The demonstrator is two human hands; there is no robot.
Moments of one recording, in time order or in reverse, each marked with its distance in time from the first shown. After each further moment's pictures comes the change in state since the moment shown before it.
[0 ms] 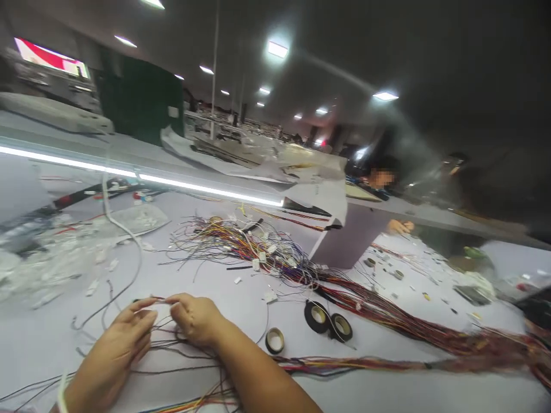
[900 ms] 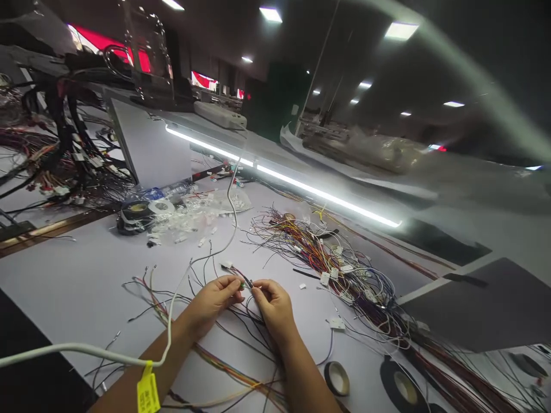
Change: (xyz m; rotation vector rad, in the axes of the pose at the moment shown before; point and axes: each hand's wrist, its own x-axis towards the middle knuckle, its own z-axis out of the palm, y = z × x) left_hand -0.001 -0.016 -0.010 -0.020 -0.138 0.033; right_hand -0.013 0.014 0.011 0.365 0.282 0.031
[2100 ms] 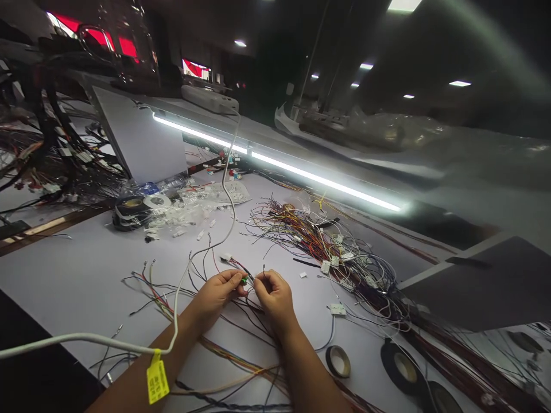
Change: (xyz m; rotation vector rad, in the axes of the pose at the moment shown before) left_hand 0.003 -0.006 0.008 -0.085 -0.022 -0.030; right_hand -0.004 -0.004 0.003 -0.016 0.065 -0.047
